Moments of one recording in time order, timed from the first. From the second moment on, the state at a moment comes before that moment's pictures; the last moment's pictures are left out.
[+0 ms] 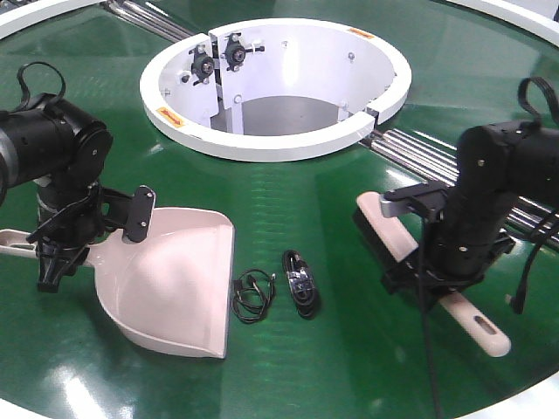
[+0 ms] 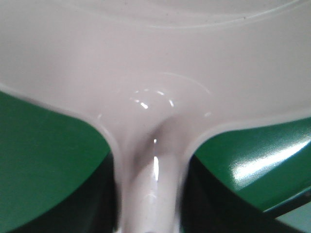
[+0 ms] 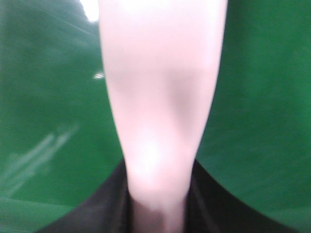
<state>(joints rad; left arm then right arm) -0.29 1.89 -1.41 0.36 1.22 1.13 0.28 1.74 -1.21 0.00 1.12 -0.07</state>
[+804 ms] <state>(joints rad) -0.29 1.89 -1.41 0.36 1.22 1.13 0.54 1.93 -1.38 0.02 1.21 0.29</state>
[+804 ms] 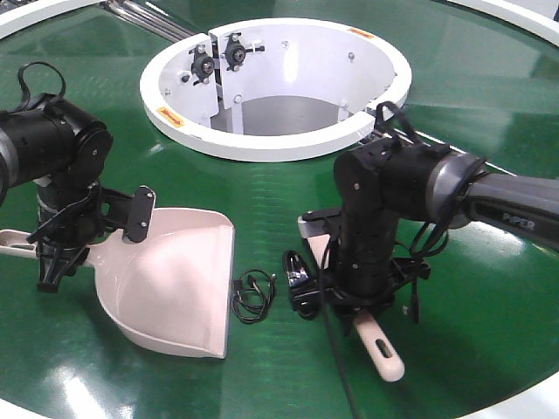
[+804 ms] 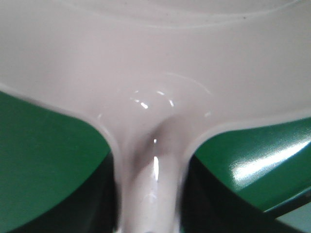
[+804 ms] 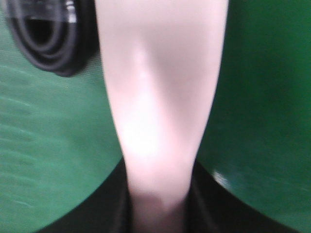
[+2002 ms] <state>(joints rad) -0.29 1.89 -1.41 0.36 1.22 1.13 0.78 2.16 -1.90 0.22 1.23 0.29</state>
